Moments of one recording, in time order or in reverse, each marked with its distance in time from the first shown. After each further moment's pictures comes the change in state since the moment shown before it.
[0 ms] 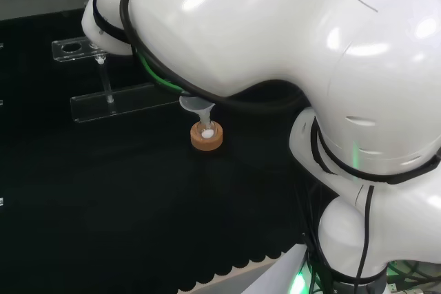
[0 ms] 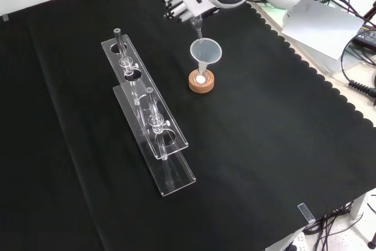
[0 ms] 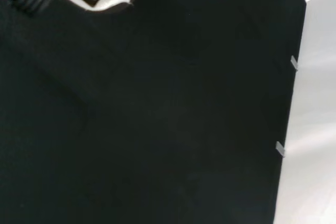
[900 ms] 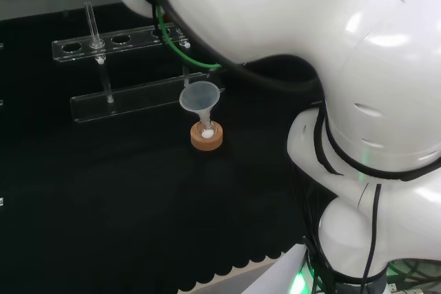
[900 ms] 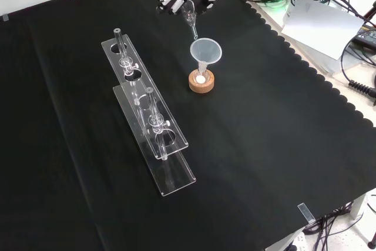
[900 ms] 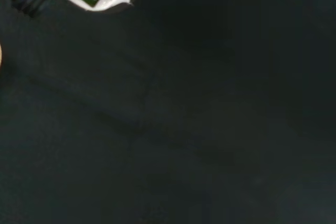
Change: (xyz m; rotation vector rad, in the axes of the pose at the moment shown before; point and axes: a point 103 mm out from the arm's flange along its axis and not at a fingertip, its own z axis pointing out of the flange) arm -0.022 0.008 0.028 -0.037 0.294 -0.013
